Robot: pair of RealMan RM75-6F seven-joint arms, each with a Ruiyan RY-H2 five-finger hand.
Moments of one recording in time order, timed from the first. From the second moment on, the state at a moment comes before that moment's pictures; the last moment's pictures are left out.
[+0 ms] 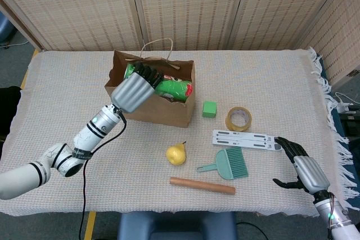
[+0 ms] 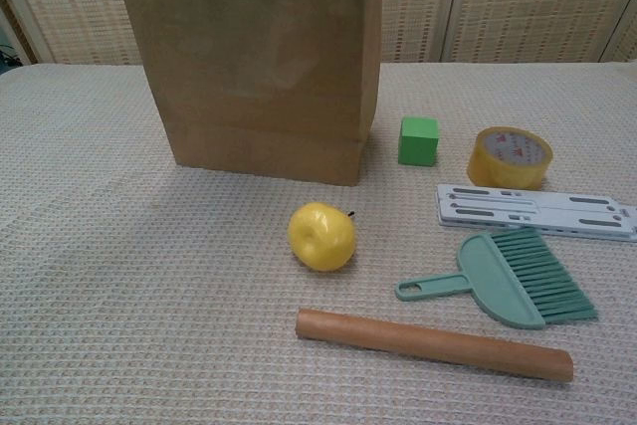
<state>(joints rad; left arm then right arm) -1.03 -1.37 -0.25 -1.29 1.50 1.06 0.82 0.19 -1.02 -0.04 -1.78 -1.49 1.21 0.26</state>
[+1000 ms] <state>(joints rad) -0.94 -1.31 -0.28 -1.49 1.38 1.18 0.83 0.19 -1.02 -0.04 -1.78 -1.50 1.21 0.26</state>
